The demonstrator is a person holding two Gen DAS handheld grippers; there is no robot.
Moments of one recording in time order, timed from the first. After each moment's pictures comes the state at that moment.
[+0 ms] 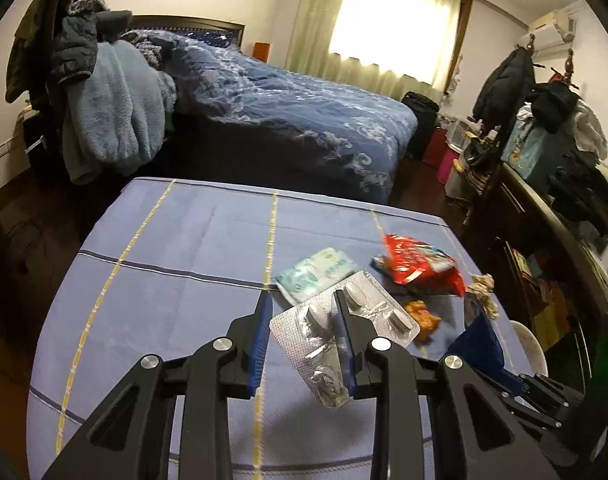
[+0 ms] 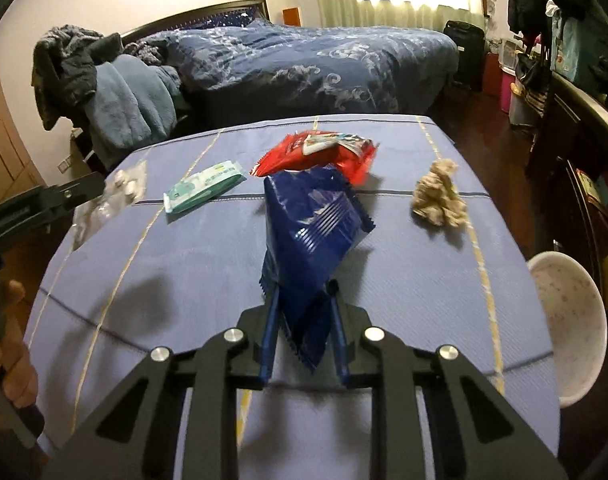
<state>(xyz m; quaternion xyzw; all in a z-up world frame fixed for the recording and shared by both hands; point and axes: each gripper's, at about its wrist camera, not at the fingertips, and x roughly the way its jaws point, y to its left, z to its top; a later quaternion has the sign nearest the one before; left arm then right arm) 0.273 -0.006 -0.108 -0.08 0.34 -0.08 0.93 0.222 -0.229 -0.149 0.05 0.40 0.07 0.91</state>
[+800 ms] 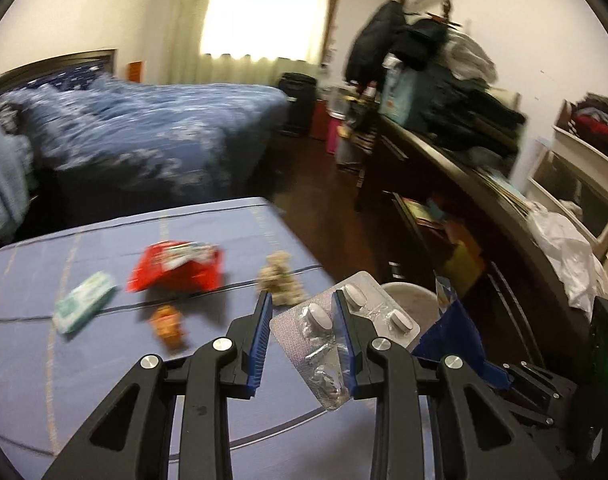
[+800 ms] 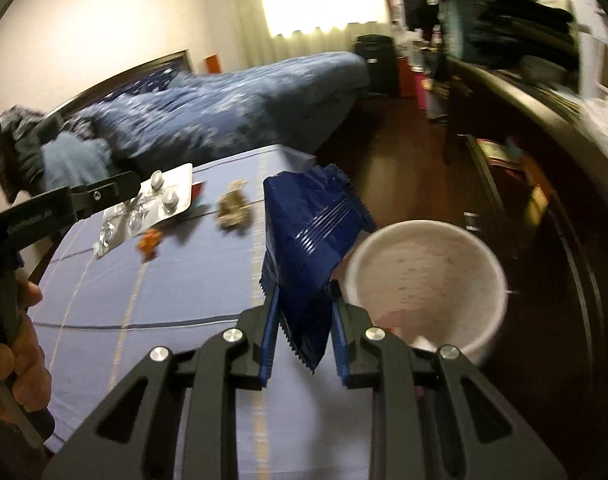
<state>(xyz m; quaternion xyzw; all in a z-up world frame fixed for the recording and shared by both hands) 0.241 -0.213 -0.081 0.01 0.33 -0.28 0.90 0.111 -0.396 -0.127 0.12 0.34 -0.06 0.93</state>
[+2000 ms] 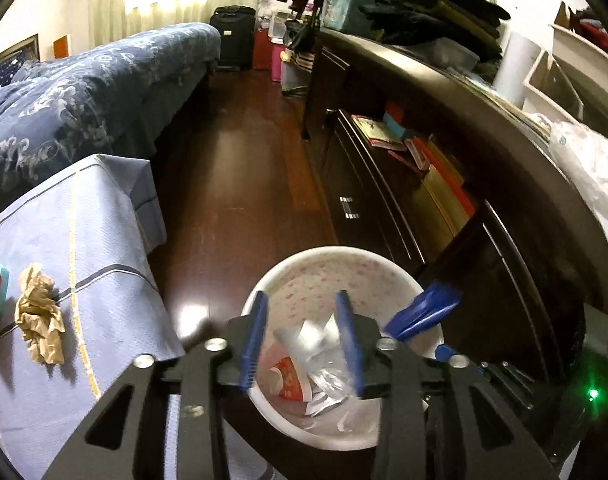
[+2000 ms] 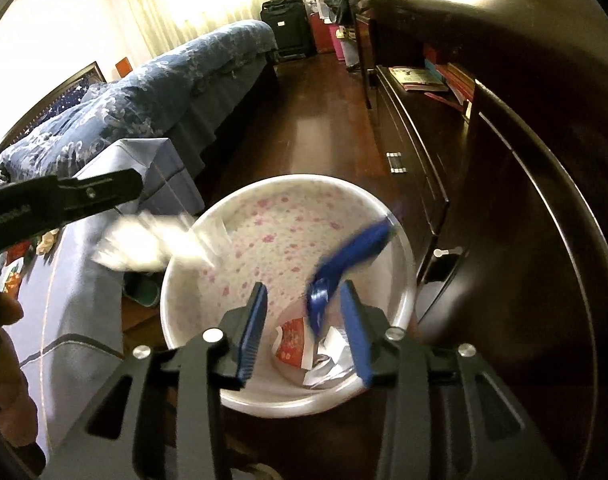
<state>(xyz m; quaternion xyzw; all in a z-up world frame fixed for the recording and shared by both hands) 0.290 -0.411 -0.166 0.08 0.42 -0.34 0.84 0.148 -0.550 -0.230 0.20 0.40 -0.16 0.88</state>
